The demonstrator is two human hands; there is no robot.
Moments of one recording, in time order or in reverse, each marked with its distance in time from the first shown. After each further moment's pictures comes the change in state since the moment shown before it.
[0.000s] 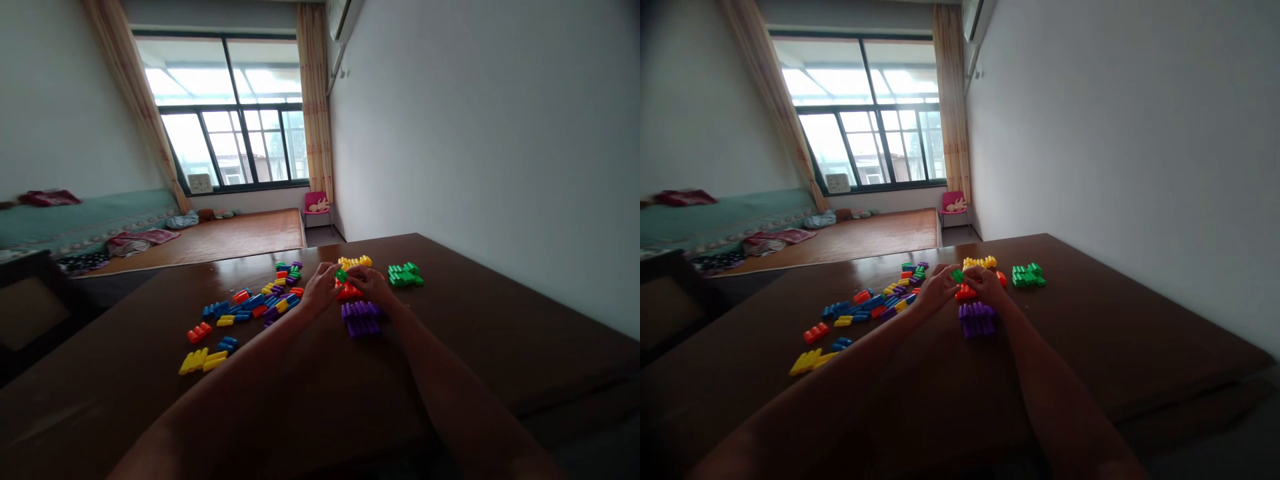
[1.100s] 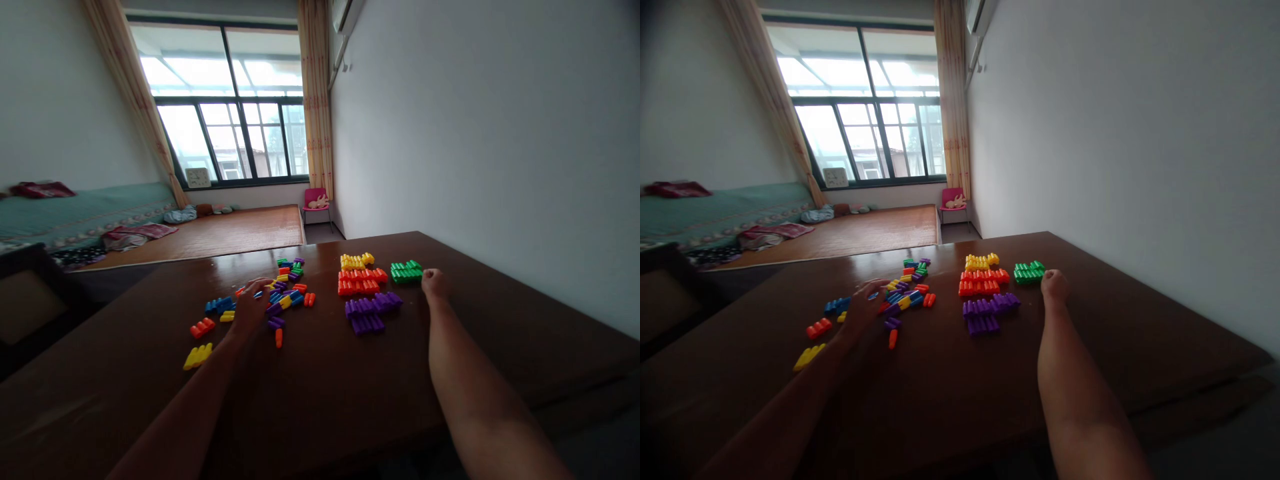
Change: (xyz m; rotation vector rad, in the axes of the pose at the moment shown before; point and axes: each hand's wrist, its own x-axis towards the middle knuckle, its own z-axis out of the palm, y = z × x) left_hand -0.086 -0.075 -0.109 0.036 0.312 -0.382; right_hand -0.035 0.082 -0.126 -0.893 0.714 0.706
